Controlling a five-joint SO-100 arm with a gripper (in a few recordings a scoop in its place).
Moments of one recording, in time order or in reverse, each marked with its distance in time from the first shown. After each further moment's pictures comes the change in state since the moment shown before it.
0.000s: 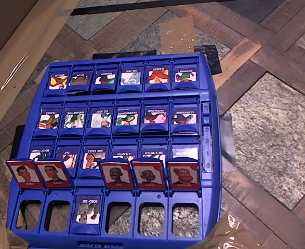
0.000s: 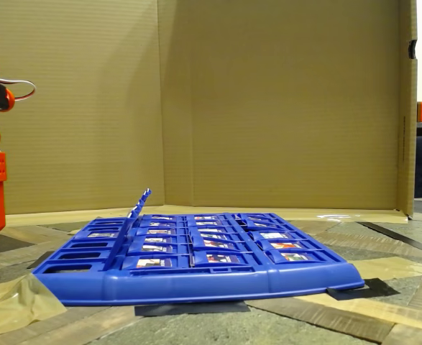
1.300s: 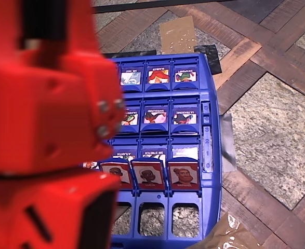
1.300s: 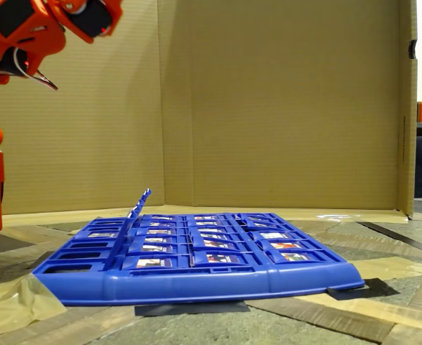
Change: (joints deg) arm 20.0 -33.2 -21.1 75.8 0.5
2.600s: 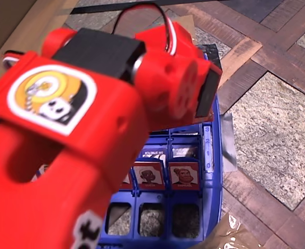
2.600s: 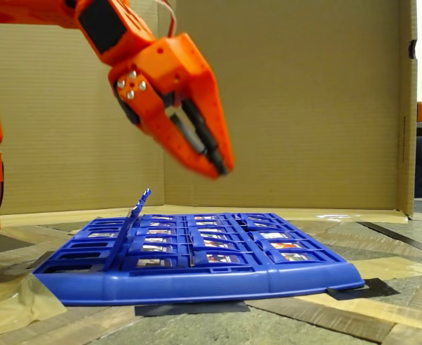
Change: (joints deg) arm 5.0 -55.2 -53.1 85.4 -15.6
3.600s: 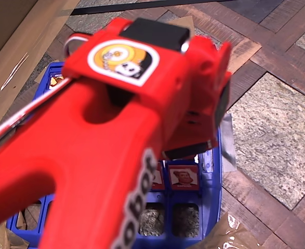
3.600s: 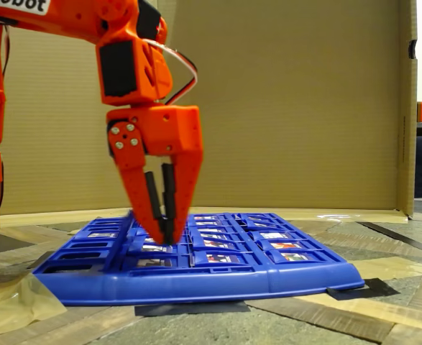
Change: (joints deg) arm 1.9 -16.5 -11.6 22.0 -8.9
